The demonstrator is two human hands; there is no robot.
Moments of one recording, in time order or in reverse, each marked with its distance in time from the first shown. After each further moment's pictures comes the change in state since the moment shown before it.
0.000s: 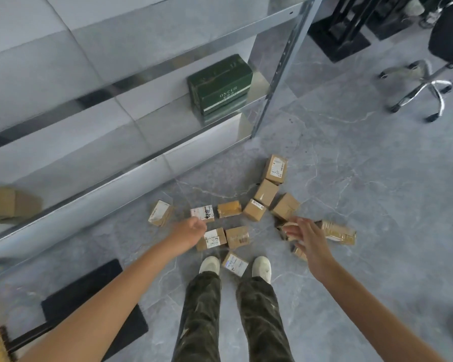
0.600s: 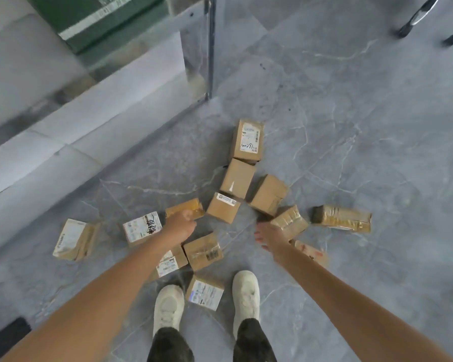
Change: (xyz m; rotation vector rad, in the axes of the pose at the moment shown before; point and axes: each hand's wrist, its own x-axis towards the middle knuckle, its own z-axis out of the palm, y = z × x) left_hand 0.393 -0.006 0.207 0.194 -0.040 -0.107; right_hand 0.385 0.187 -0.002 -0.159 -0.014 0.386
